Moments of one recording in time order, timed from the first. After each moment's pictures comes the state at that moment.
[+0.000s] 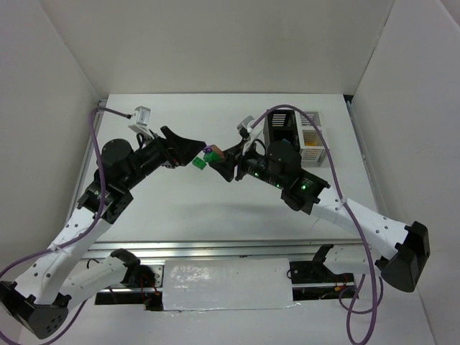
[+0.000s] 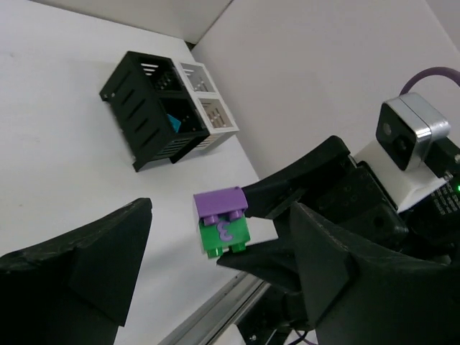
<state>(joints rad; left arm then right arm) -0.49 0.88 1.00 -0.13 0.19 -0.75 0.83 1.15 1.00 0.09 -0.13 0.18</state>
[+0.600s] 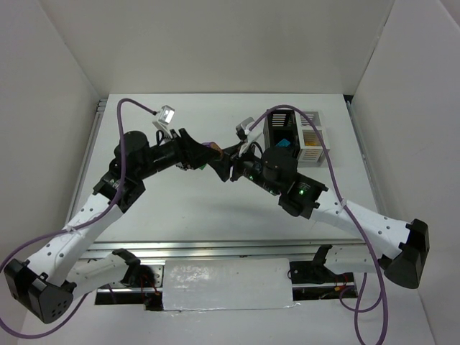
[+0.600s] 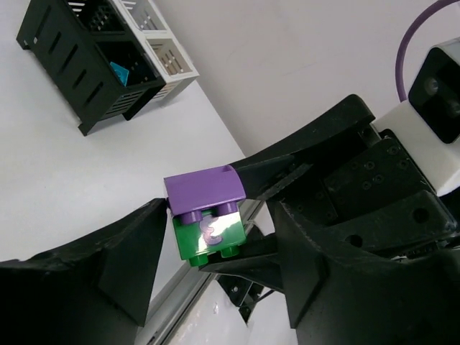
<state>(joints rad) -0.51 1.02 1.01 -0.05 0.44 -0.77 0.96 1.15 1.03 0.08 0.10 0.19</state>
